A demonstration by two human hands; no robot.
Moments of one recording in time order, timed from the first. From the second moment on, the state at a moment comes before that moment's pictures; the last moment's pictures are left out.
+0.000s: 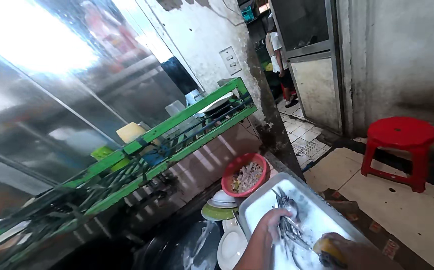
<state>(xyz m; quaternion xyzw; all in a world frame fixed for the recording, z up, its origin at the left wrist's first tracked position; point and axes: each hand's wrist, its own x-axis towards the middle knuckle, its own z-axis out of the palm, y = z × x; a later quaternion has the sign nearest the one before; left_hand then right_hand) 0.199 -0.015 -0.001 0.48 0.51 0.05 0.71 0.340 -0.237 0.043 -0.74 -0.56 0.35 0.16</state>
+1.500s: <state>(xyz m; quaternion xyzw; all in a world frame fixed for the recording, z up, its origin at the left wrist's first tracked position) 0.193 0.003 0.110 0.49 0.40 0.35 0.69 0.344 -0.236 0.025 -0.75 -0.55 0.30 0.23</state>
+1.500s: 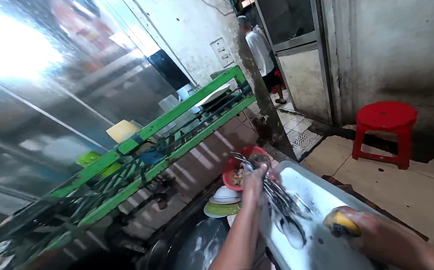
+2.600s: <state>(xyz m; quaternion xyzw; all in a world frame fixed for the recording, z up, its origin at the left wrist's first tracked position) 0.195 -0.037 0.013 0.49 0.50 0.12 0.70 0.337 -0.236 0.046 -0.75 -0.54 0.35 0.13</state>
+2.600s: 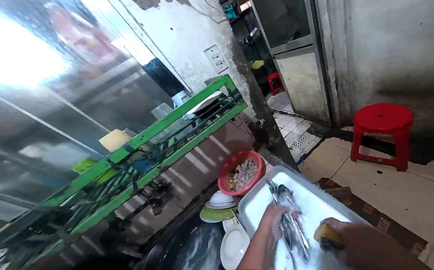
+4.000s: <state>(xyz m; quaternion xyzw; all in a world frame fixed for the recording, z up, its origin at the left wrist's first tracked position) 0.172 -0.040 0.119 0.18 0.37 0.50 0.76 0.254 -0.148 0.031 -0.58 -0.37 0.48 0.55</state>
